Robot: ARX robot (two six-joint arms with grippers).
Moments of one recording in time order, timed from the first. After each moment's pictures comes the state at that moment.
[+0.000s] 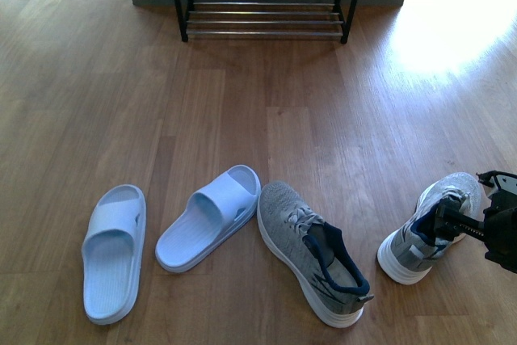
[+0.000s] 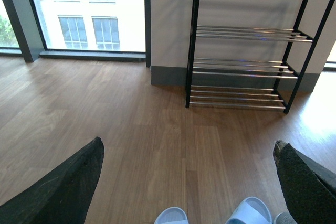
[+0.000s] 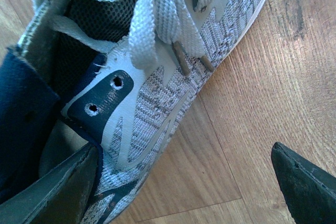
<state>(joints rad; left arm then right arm) 0.00 0.02 0.01 0.00 0.00 -0.01 -0.39 2.70 1.19 0.29 -0.05 0.17</state>
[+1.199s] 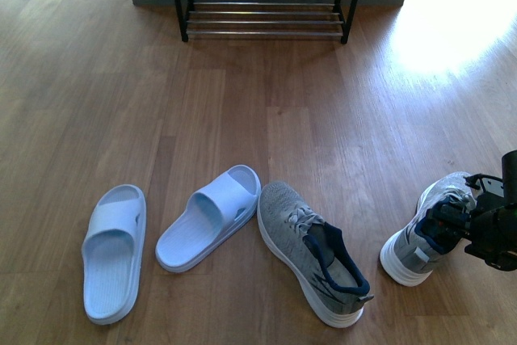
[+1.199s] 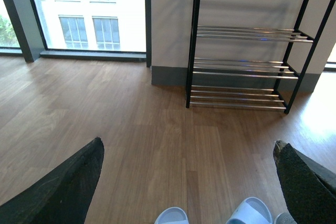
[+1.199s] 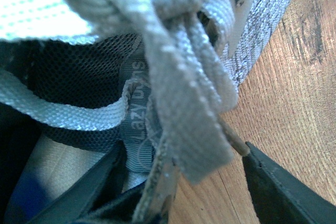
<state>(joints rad) 0.00 0.02 0.01 0.00 0.00 -0.01 -0.38 2.83 1.33 0.27 -0.01 0.16</state>
